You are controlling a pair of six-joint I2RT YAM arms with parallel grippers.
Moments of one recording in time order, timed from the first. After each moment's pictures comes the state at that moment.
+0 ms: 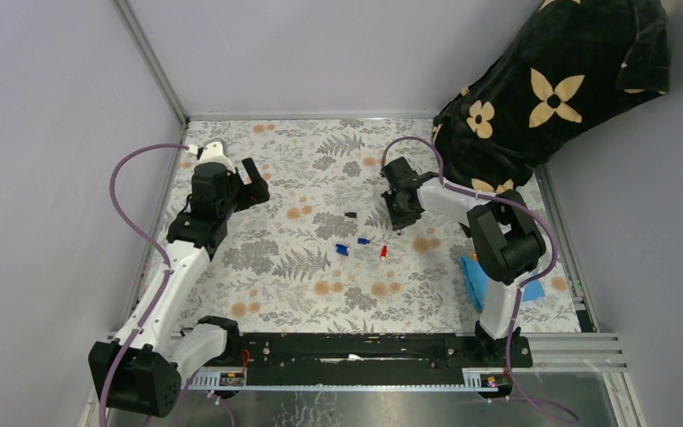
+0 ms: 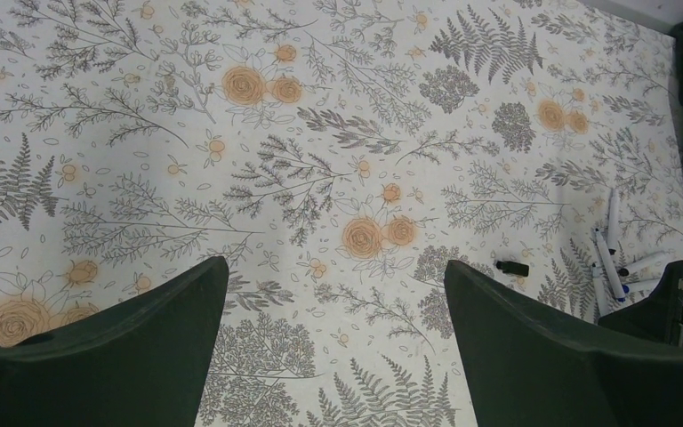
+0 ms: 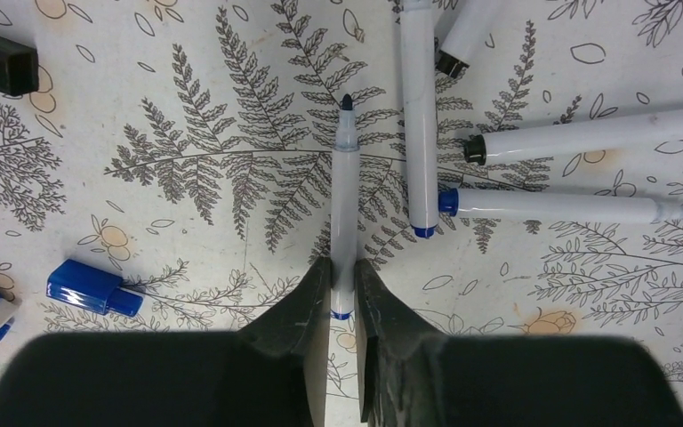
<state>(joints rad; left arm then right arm) -0.15 1.02 0.87 -0.33 -0.10 -0.39 0.52 1.90 1.23 -0.54 0.04 0.22</state>
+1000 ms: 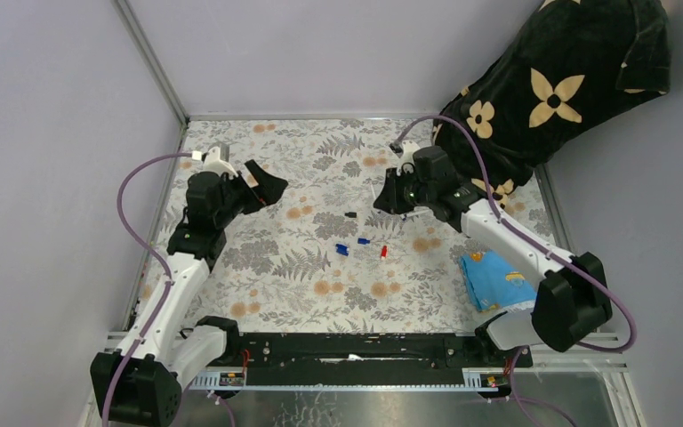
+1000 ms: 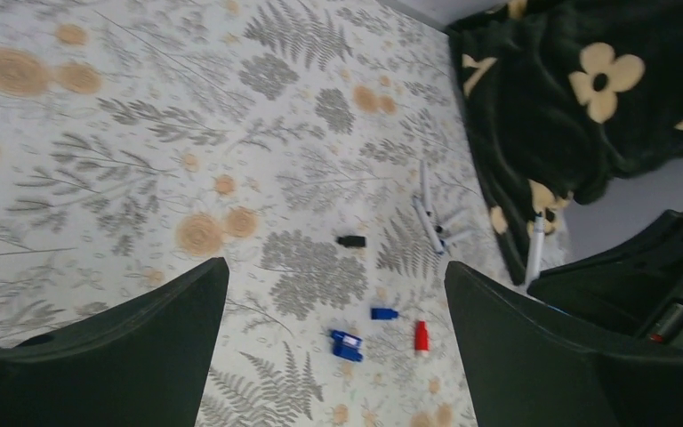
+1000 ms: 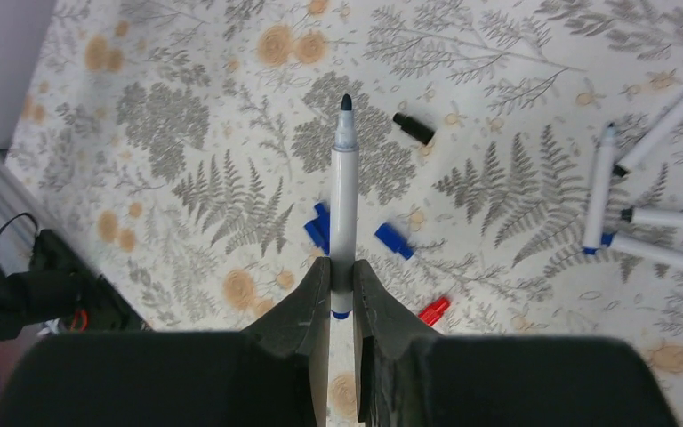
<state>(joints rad) -0.13 0.96 0.77 -0.14 0.22 -0.57 0.53 1.44 1.10 -0.32 -0.29 0.29</state>
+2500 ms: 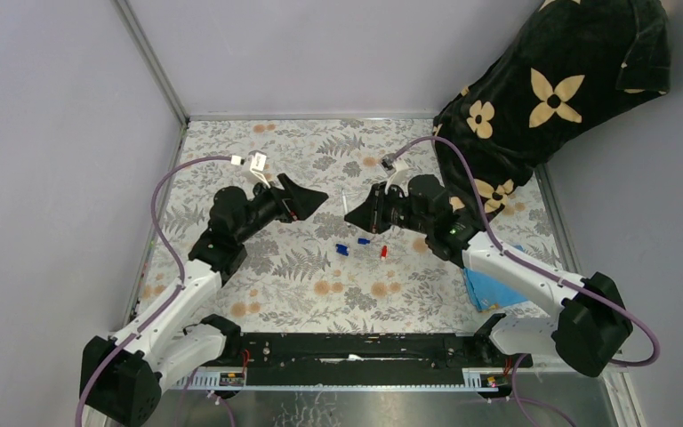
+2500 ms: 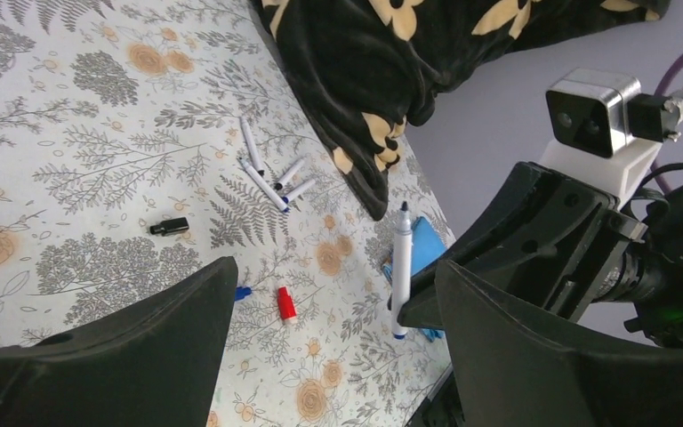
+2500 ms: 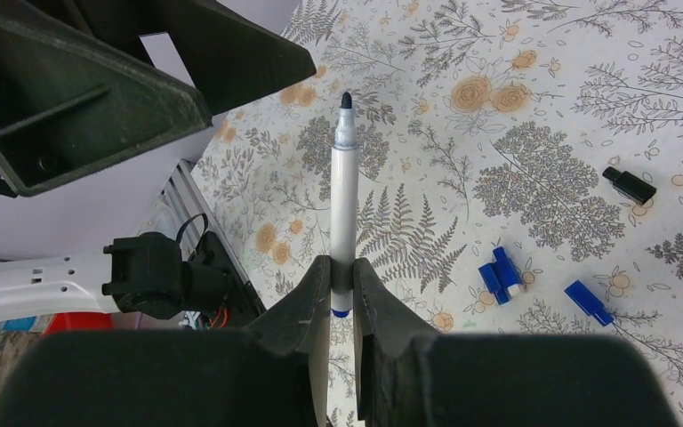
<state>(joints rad) -0.39 0.94 0.63 0.21 0.35 -0.74 0.72 1.24 0.84 0.10 -0.33 0.57</state>
